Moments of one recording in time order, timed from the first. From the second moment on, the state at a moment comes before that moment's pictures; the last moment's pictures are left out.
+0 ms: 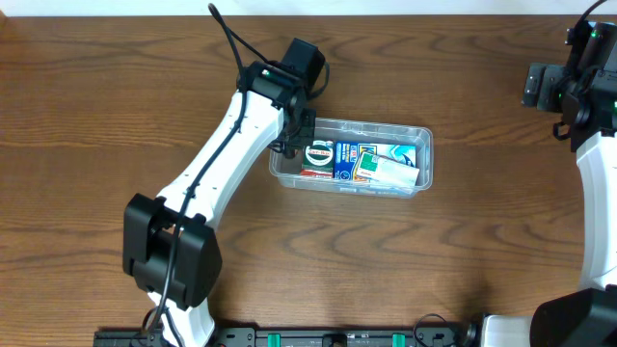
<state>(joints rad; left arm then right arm) -0.47 1.92 1.72 -1.18 -0.08 -0.36 -0.22 1.55 1.47 -0.70 0.21 -0.09</state>
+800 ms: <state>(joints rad) -0.47 2.03 1.72 -1.19 -0.08 -0.38 -0.22 1.55 1.47 -0.70 0.21 -0.09</state>
